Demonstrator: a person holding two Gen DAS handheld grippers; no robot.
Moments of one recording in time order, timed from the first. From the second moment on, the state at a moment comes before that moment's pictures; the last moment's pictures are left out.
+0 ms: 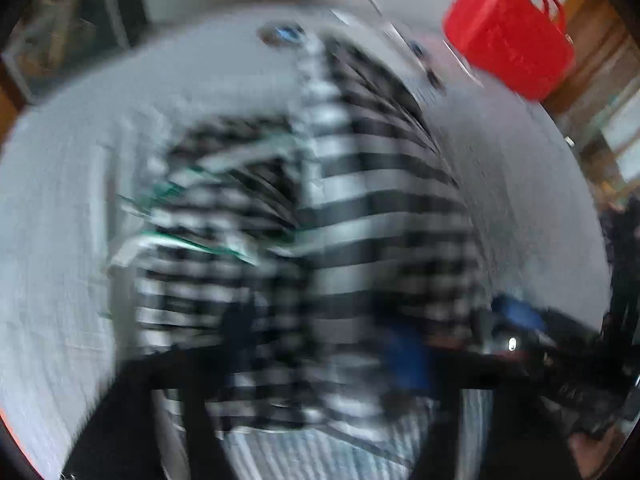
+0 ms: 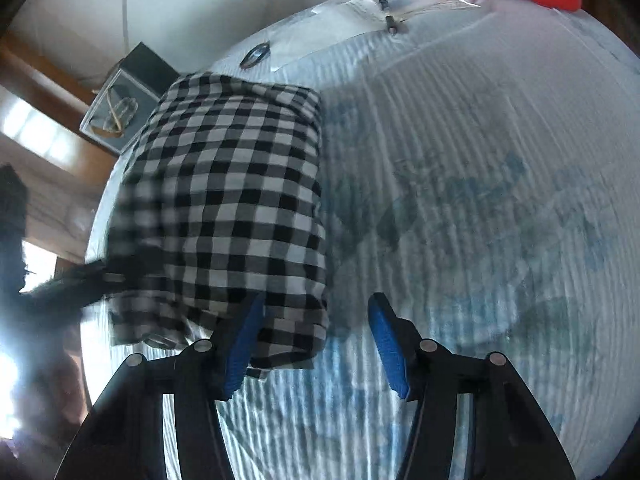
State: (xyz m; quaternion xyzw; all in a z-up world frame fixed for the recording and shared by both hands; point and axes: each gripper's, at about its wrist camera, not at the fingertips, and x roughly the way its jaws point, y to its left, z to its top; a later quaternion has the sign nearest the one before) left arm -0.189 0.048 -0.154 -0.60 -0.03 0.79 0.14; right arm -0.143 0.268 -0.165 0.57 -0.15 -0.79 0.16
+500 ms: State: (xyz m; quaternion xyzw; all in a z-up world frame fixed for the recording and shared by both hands) left arm -0.171 -0.064 -0.125 -0.57 -0.06 0.82 0.08; right arm -0.158 0.199 -0.106 0.51 -0.09 -0.82 0.26
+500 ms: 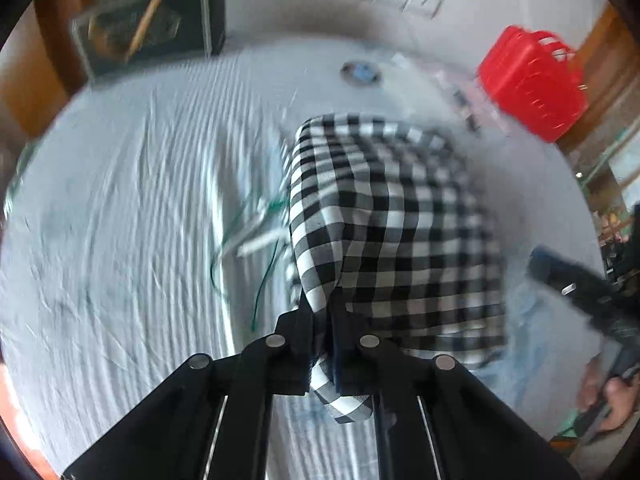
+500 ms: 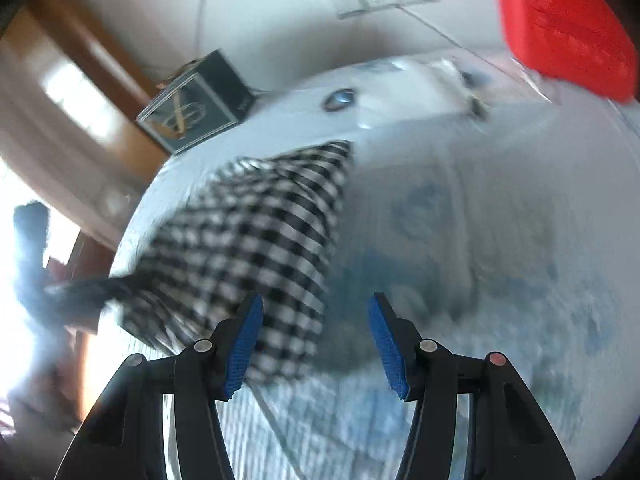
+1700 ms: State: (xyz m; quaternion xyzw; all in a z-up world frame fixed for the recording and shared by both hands) left arm -0.192 -0.024 -0.176 -0.63 -0.03 0.77 0.13; right arm -0.281 0.133 -0.185 0.61 0.00 -0.76 0.24
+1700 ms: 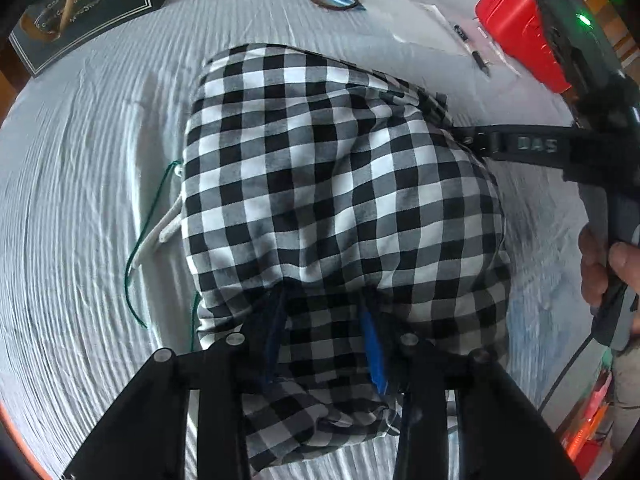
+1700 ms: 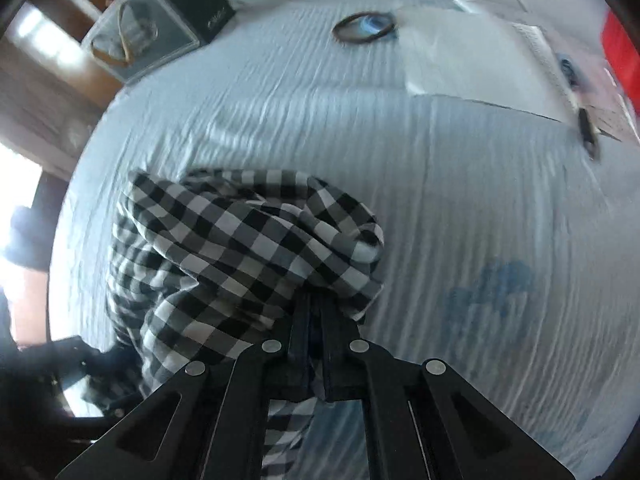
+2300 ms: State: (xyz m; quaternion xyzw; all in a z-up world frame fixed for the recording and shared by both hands) left arm -0.166 -0.065 -0.163 -0.59 0.03 0.80 0.06; right arm -0.178 0.158 -0.171 0.60 -0.07 -0.74 0.28
